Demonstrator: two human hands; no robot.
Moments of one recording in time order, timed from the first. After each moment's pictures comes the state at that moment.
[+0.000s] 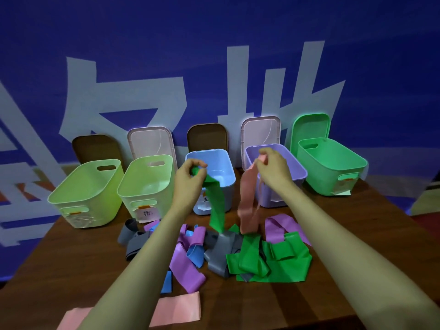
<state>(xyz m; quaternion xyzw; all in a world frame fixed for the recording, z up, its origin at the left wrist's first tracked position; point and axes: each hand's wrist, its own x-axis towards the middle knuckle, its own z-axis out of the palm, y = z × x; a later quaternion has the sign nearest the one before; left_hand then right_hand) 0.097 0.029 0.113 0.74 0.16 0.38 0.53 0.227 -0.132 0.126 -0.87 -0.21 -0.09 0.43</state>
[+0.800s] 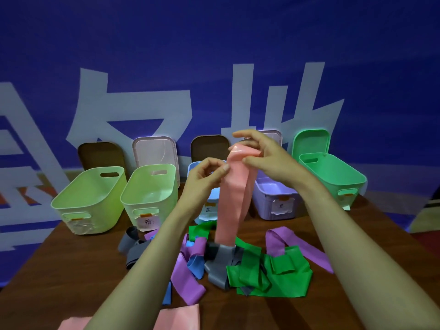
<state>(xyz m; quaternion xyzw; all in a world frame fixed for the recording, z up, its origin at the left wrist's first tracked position) 0.081 0.000 0.157 0.67 0.02 0.26 0.69 0.176 -0.146 0.214 -0.71 -0.47 0.08 0.52</state>
